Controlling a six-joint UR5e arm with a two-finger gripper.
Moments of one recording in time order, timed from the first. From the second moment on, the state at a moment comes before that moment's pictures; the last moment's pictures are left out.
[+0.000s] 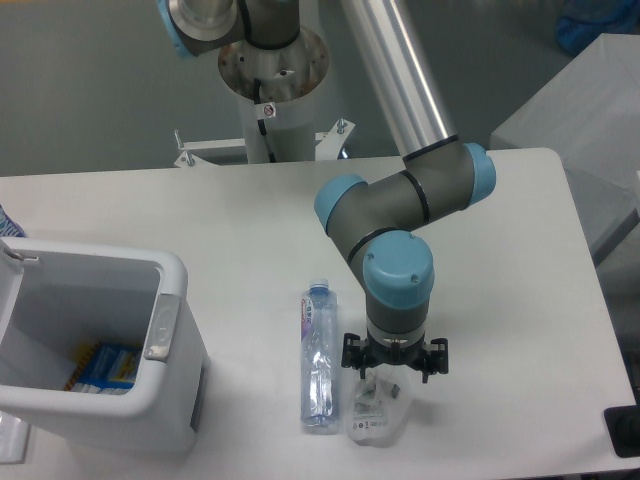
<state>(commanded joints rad) 2.45 -2.20 -1.46 -0.92 1.60 0.56</state>
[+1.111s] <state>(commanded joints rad) 2.46 -2.19 -1.36 -0.92 1.52 0.48</state>
